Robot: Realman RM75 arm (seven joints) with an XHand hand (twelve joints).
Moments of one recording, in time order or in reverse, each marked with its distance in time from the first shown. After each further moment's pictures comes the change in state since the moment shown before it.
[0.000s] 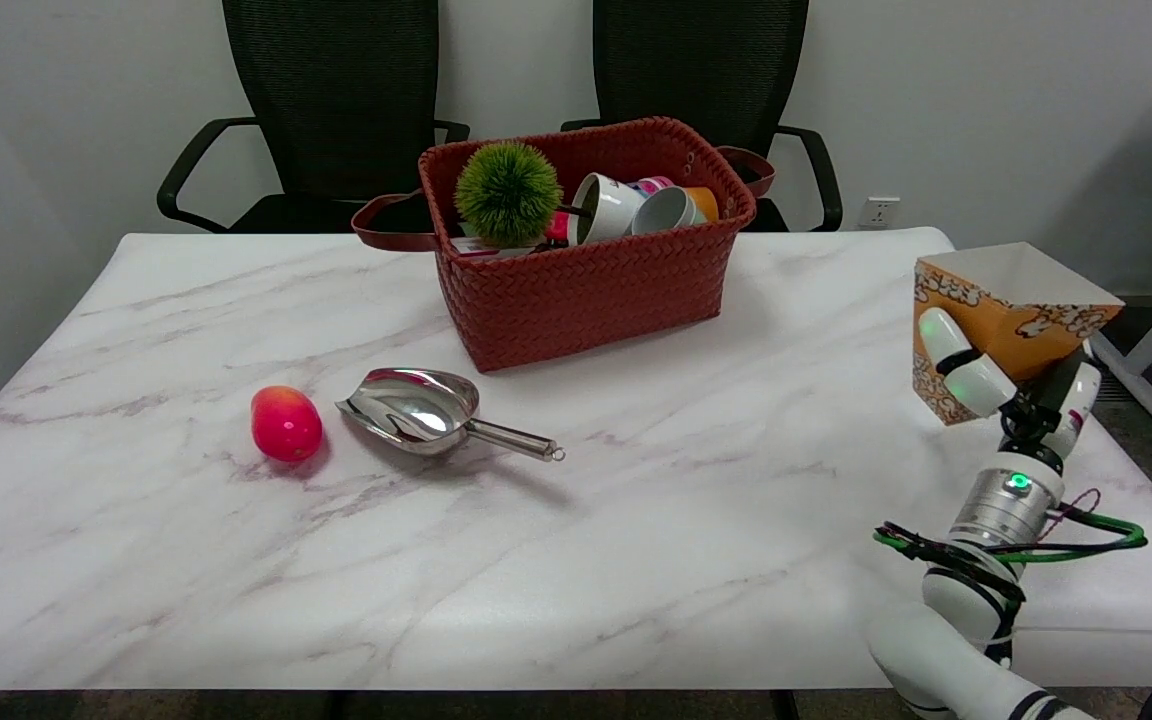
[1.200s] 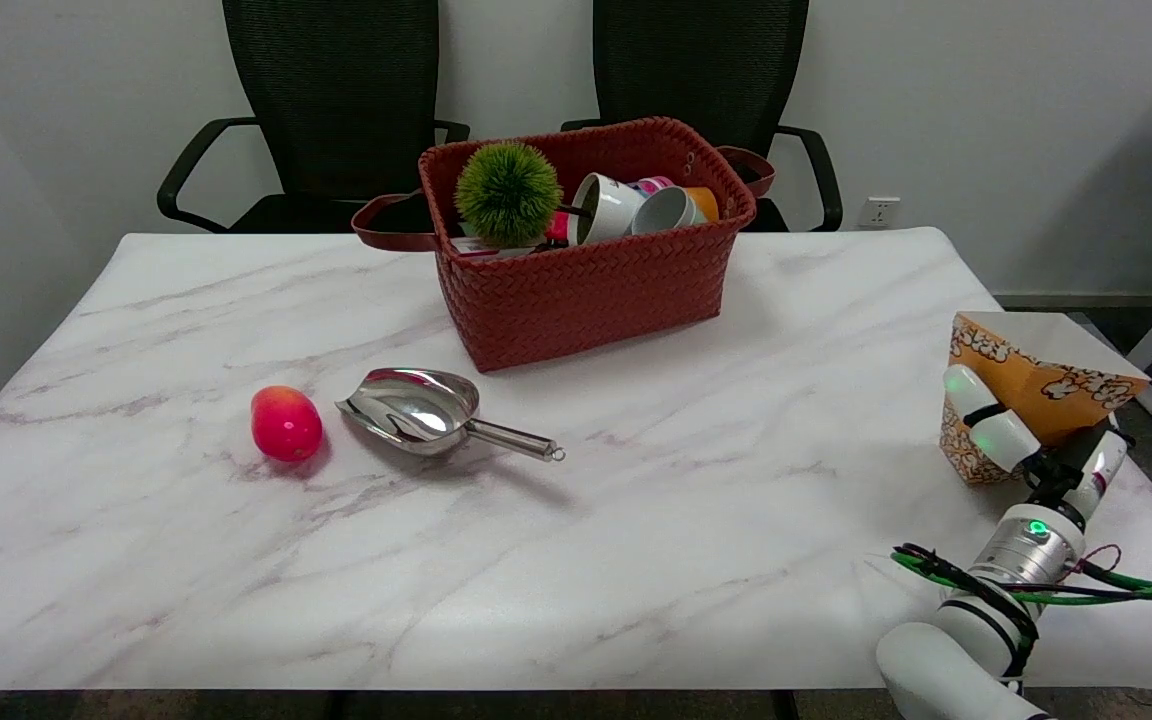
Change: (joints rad) arm -0.019 -0.022 0.011 -0.078 0.155 0.013 -0.043
